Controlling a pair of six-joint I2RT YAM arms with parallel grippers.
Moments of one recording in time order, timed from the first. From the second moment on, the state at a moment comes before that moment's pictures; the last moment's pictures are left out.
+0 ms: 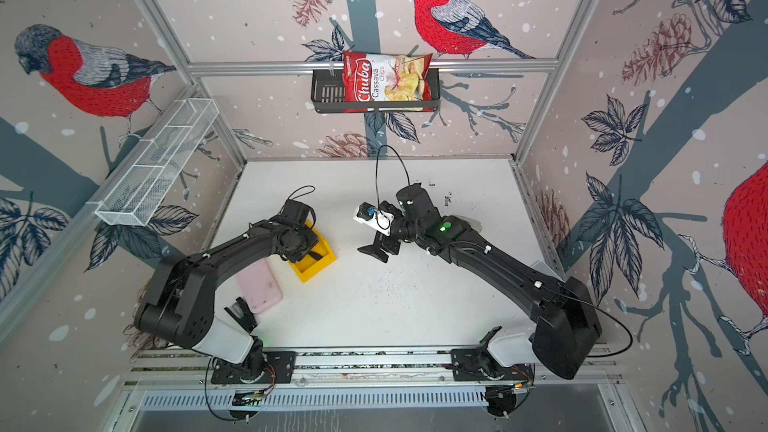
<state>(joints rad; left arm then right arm) -0.31 1.53 0.91 -0.53 -0.06 -1.13 0.76 1.36 1.10 -0.35 -0.46 -0.52</state>
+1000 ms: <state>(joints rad) -0.31 1.02 0.63 -0.04 -0.36 -0.55 0.36 1.11 0.75 0.09 -0.36 -0.18</state>
